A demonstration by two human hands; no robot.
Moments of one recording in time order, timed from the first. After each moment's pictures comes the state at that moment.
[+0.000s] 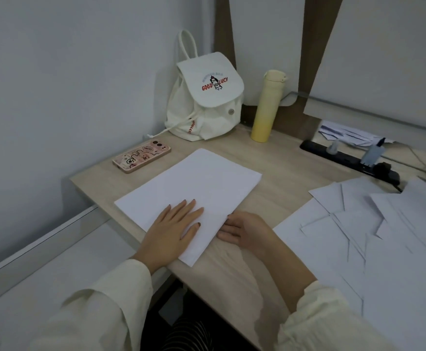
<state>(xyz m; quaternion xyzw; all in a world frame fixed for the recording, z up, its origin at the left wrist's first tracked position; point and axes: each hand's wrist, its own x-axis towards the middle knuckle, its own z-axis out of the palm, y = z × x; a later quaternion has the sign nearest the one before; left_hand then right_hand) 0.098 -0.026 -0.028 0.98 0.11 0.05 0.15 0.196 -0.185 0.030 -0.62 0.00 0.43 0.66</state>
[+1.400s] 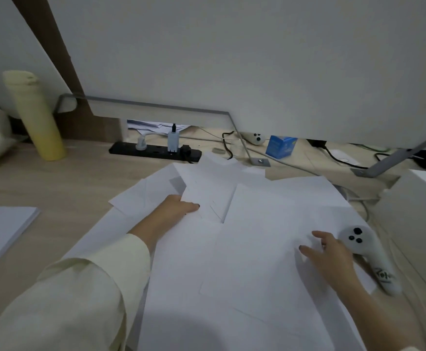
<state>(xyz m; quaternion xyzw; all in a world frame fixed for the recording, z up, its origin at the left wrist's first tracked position) 0.337 -0.365 0.039 0.77 0.08 -0.16 0.61 0.242 -0.664 0.014 -0.92 0.26 -0.04 0.29</state>
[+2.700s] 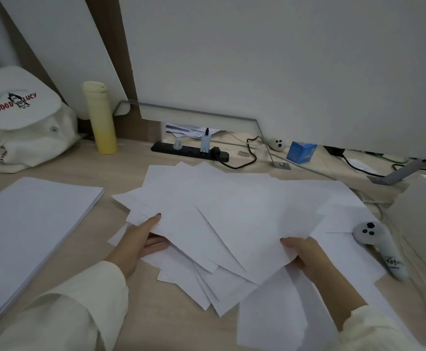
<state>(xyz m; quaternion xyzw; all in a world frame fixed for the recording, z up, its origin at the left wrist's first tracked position) 0.211 -0.254 0.015 0.58 0.22 -0.05 0.79 0.215 -0.575 0.023 -0.67 0.27 0.05 0.69</state>
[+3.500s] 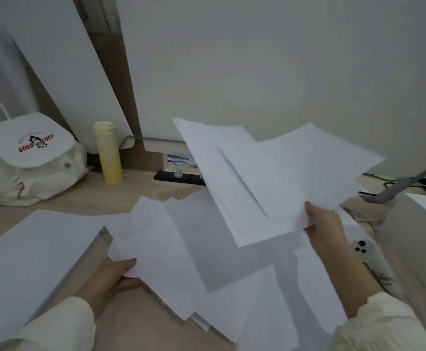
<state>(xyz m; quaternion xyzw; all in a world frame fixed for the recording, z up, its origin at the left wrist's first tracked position) 0.182 -0.202 0.012 0.61 0.18 -0.03 0.77 0.233 -0.580 0.117 -0.51 0.16 -0.15 0.83</state>
